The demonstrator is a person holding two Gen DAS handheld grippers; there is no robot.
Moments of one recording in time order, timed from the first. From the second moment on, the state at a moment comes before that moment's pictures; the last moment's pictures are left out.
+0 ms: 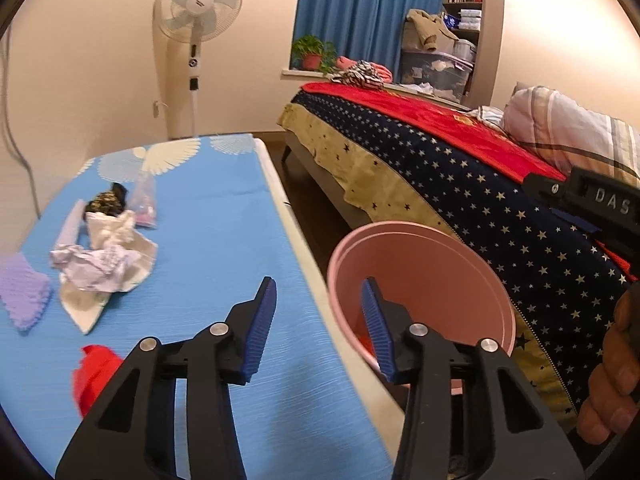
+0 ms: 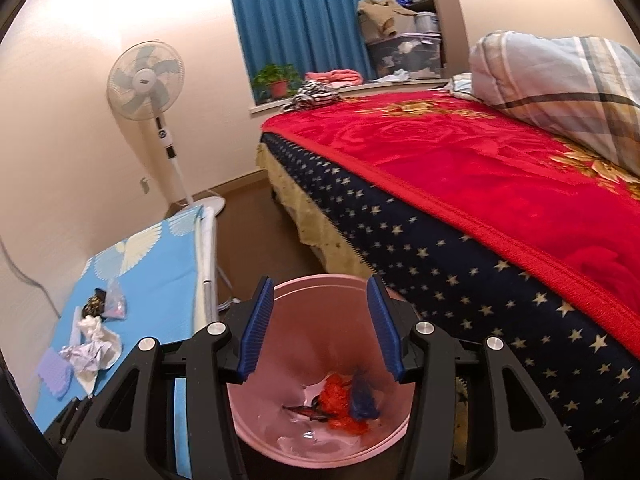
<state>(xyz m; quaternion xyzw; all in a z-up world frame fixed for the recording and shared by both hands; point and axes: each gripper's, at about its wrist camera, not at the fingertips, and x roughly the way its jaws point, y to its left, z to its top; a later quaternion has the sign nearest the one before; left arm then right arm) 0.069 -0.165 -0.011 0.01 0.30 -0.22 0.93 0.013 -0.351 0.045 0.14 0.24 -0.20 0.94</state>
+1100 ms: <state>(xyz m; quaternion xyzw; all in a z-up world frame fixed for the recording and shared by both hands) 0.057 -0.042 -0.003 -0.04 0.28 -0.09 0.95 0.044 -0.239 0.023 0.11 0.27 -0.05 0.96</state>
